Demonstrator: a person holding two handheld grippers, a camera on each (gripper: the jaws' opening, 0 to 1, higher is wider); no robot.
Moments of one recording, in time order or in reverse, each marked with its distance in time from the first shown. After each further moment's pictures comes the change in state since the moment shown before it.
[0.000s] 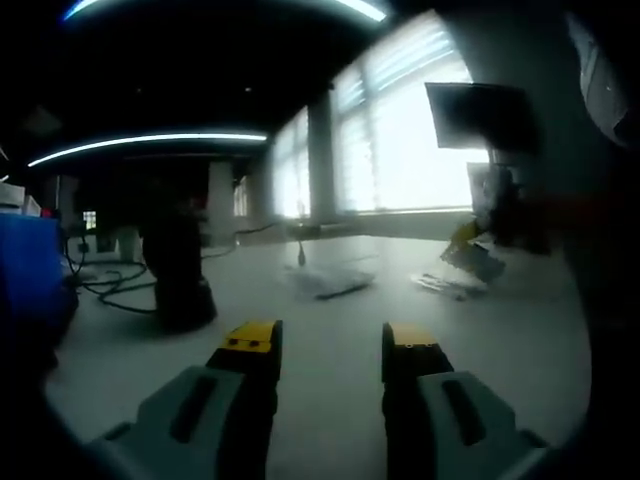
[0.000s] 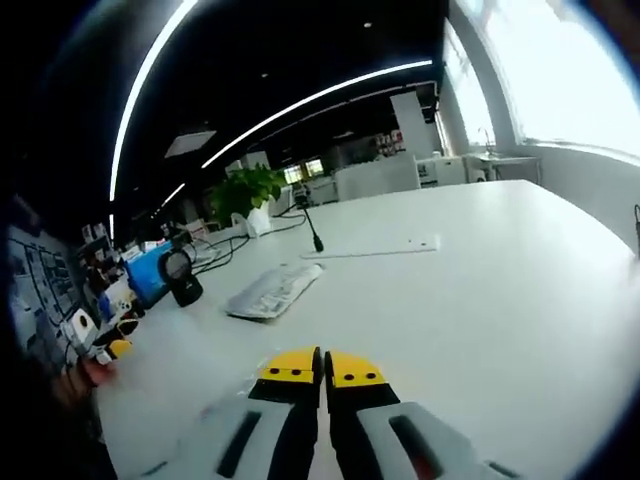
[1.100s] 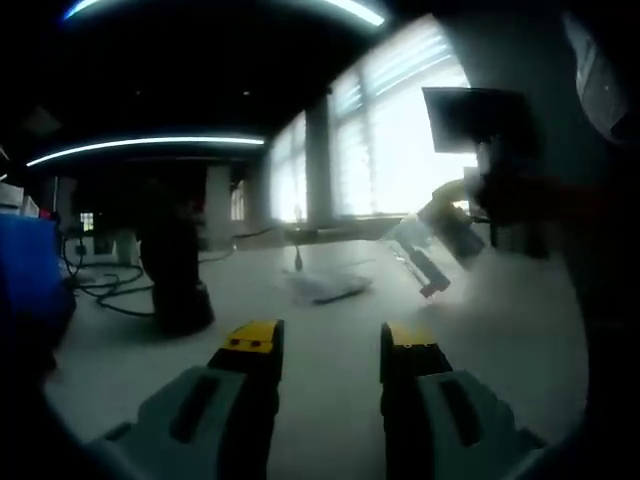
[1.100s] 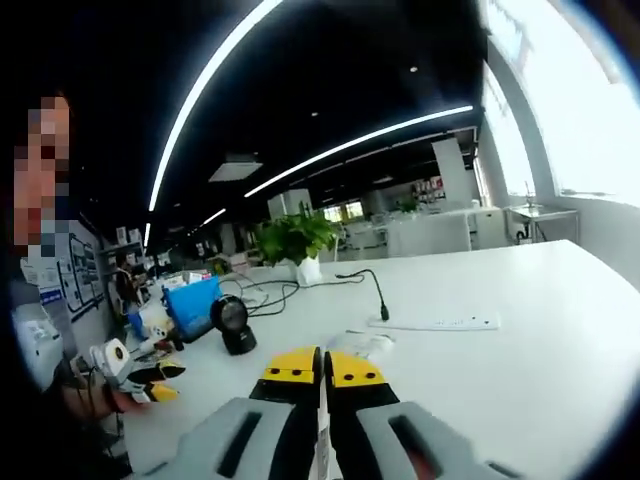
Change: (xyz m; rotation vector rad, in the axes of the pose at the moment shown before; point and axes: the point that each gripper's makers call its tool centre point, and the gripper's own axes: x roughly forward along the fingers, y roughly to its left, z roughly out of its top) left arm 0.000 -0.002 0.004 0.001 -0.019 -0.014; right arm -0.003 0.100 0.089 -0.113 -0.219 0.180
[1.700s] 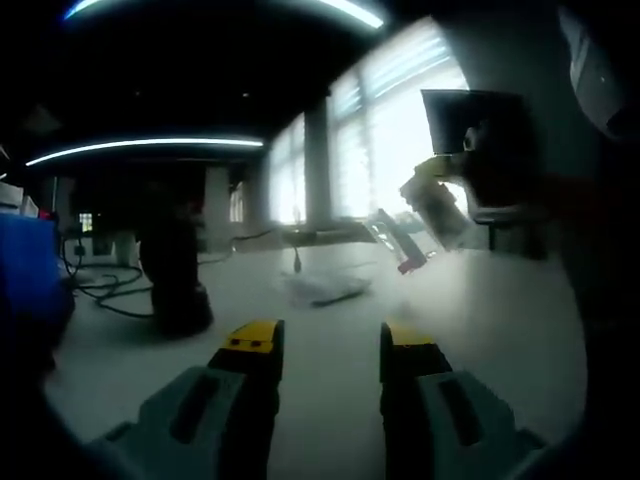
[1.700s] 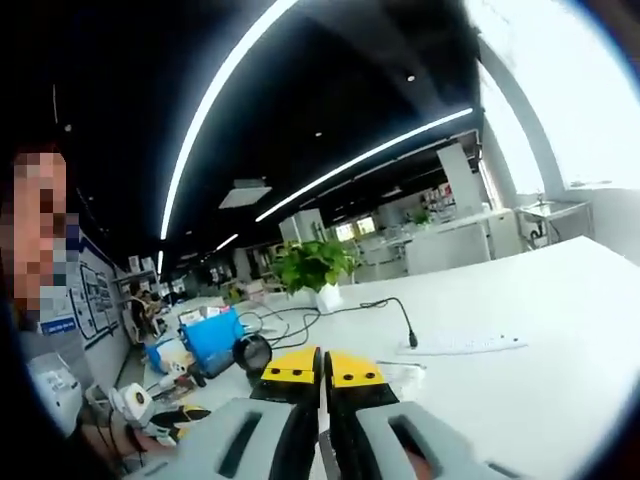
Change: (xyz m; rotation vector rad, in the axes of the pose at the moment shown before) left arm -0.001 0.001 0.002 -0.005 -0.012 -0.002; right arm 0.019 0.015 0.046 0.057 -0.085 0.049
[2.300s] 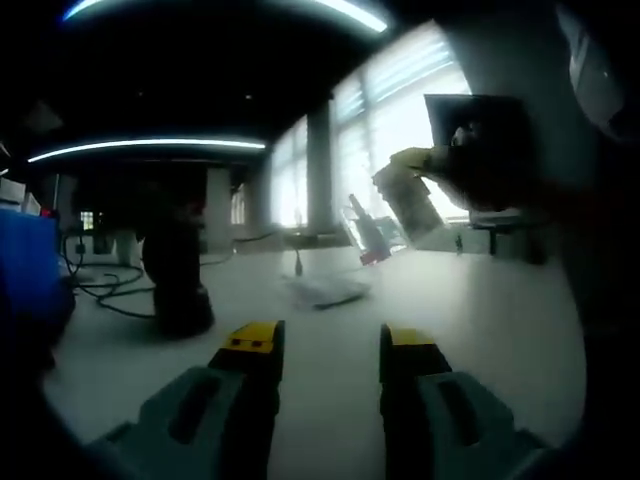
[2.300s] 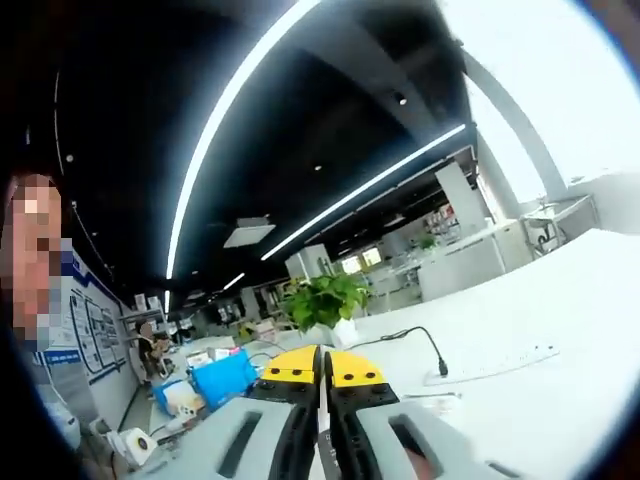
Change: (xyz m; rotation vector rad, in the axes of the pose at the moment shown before) left arm -0.001 0.001 0.002 -0.009 -0.011 0.001; right arm 0.046 0.029 0.008 0.083 -0.154 0.014
